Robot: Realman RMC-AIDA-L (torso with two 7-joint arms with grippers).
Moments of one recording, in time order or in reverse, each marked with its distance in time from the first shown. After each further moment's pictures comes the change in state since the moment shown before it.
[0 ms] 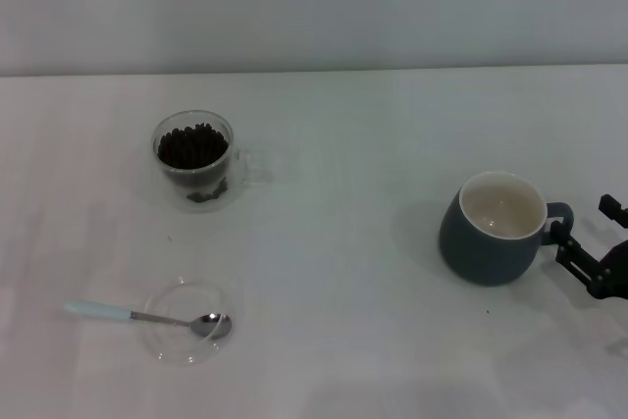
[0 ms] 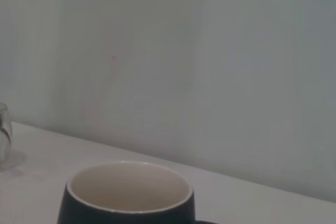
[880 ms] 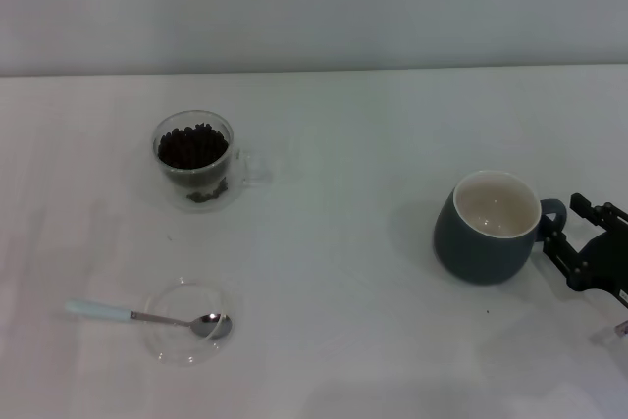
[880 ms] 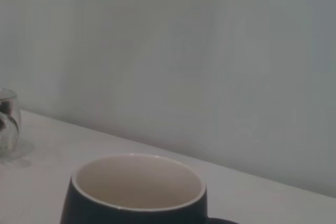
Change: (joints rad) left arm -0.003 0.002 0.000 0.010 0.000 -0.002 0.002; right arm 0.010 0.000 -0.029 -0.067 0.002 0.095 -0.016
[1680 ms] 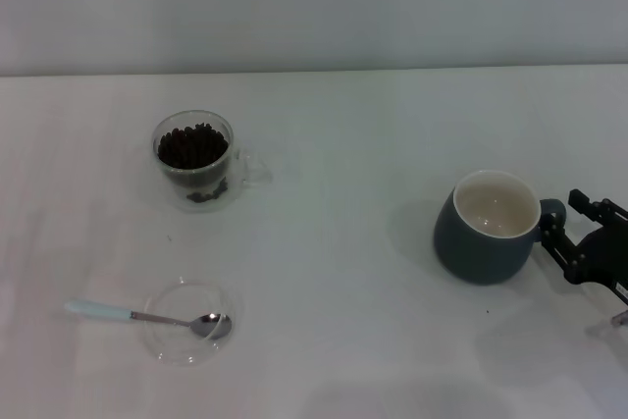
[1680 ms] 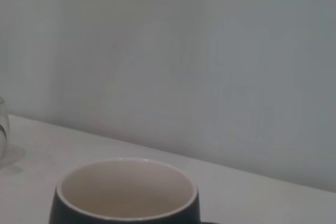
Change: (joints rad) left arm 0.003 0.001 0.000 0.002 0.000 0.000 0.005; right arm 0.001 0.002 0.006 -0.029 0.009 0.041 0.030
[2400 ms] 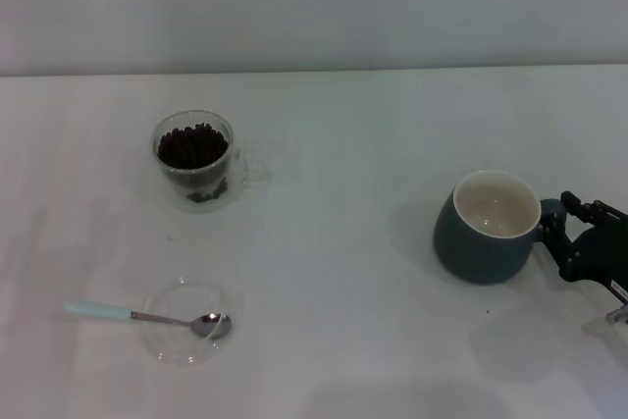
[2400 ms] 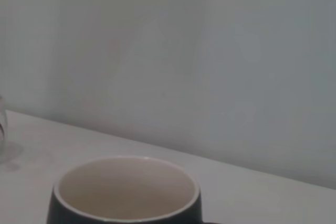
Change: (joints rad) left arm 0.000 0.000 0.000 0.010 0.000 0.000 0.002; right arm 0.000 0.000 -0.001 -0.025 -0.001 0.038 0.001
